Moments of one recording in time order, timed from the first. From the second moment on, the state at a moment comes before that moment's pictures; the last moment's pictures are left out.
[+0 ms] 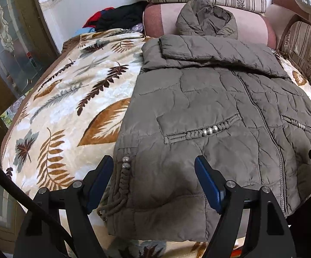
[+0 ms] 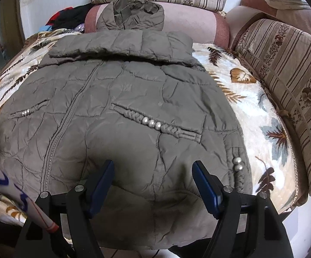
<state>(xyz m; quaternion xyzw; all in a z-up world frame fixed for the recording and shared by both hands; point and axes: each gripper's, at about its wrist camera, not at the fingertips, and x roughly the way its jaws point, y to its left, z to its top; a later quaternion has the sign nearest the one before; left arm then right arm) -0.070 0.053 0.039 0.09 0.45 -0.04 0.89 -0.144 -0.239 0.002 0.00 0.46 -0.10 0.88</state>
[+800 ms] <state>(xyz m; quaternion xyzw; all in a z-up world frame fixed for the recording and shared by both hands) -0.076 0.055 0.045 0.09 0.44 -0.04 0.89 -0.141 -0.205 0.002 -0.03 0.46 -0.07 0.88</state>
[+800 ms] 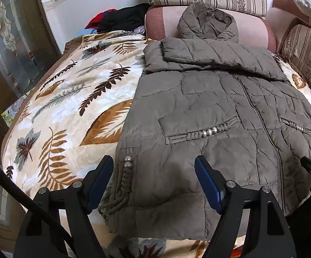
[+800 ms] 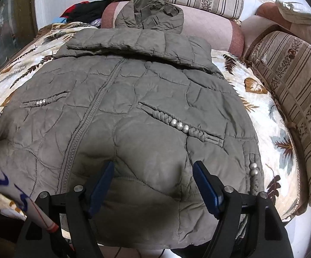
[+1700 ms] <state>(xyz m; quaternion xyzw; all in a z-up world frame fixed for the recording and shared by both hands) -0.078 0.056 0.050 0.10 0.43 -0.03 0.89 -0.140 -0.208 0.004 -0.02 0.46 -0.07 0.88</state>
